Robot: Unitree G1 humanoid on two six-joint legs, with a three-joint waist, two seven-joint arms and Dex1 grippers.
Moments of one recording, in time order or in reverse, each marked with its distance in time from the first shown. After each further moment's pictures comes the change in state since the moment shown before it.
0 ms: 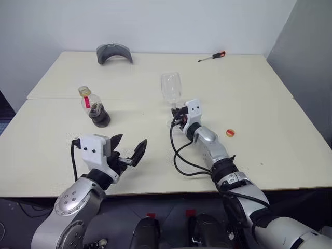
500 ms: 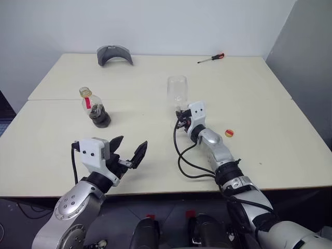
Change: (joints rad) left arm 0.039 -0.006 -0.001 0.000 -0.011 -0.039 -0.012; right arm 0.099 -0.044 0.030 -0.201 -0.018 0.183 0.015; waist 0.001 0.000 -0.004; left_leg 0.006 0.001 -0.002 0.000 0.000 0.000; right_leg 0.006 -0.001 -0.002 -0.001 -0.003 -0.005
